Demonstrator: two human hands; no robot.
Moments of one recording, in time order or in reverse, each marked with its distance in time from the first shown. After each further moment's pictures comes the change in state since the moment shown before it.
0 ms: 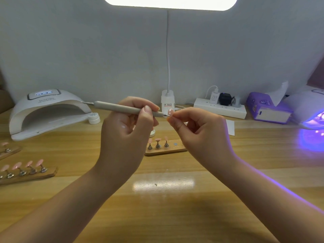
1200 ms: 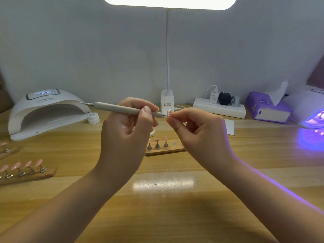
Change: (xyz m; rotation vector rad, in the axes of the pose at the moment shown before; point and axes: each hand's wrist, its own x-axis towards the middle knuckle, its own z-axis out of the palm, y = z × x) left_hand -0.002 -0.003 0.002 0.006 0.020 -0.002; right_hand -0.001 0.002 0.001 0.014 -0.004 -0.012
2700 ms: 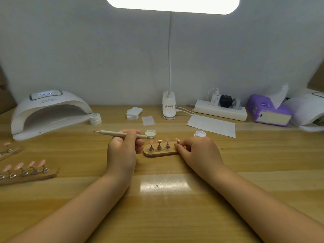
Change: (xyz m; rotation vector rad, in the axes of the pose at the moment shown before) left_hand -0.008 -0.088 -0.004 -0.211 0.231 -0.618; right_hand -0.022 0.067 0.021 -0.521 -0.311 0.292
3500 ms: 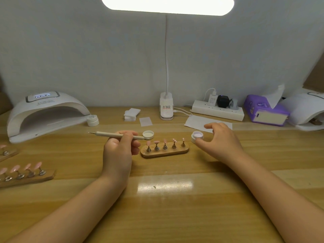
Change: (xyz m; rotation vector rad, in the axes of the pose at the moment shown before) left_hand 0.004 -0.005 -0.005 -0.008 -0.024 0.035; right_hand 0.024 0.068 -0.021 -0.038 0.006 0.244
